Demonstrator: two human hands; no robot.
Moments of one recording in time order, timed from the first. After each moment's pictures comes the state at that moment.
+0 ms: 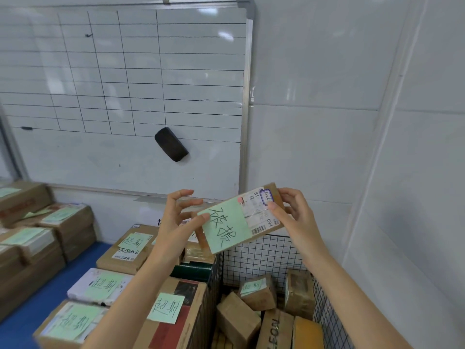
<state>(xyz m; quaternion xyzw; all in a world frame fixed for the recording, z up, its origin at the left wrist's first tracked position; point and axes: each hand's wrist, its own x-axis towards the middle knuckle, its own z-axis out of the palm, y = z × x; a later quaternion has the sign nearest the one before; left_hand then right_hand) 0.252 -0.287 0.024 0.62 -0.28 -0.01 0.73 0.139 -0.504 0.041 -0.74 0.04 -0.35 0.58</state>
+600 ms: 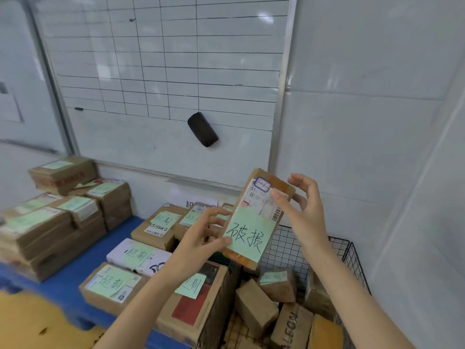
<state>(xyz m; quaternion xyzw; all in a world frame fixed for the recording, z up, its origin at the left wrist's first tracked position) 0.220 -0.260 -0.009 0.70 -0.31 -0.06 0.63 0.166 -0.475 0.037 -0.70 0.02 -0.35 0.62</state>
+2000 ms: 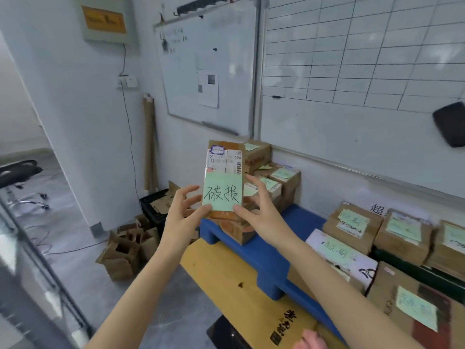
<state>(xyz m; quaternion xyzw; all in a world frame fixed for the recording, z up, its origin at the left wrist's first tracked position) 0.273 0.248 -0.025 0.72 0.01 0.18 0.67 0.318 0.059 -0.018 -0.76 -0.21 0.02 0.61</state>
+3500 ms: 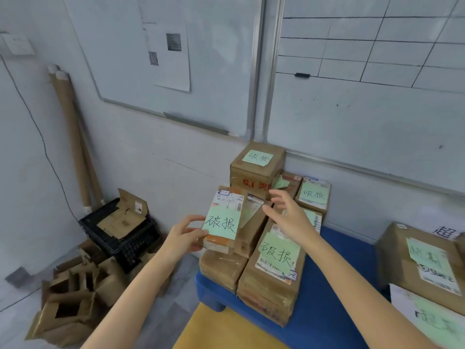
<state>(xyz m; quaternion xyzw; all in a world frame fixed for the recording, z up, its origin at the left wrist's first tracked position) 0.672 0.394 -0.135 0.75 0.01 -0.13 0.64 0.644 0.125 -0.082 -0.88 0.04 -0.05 0.47</state>
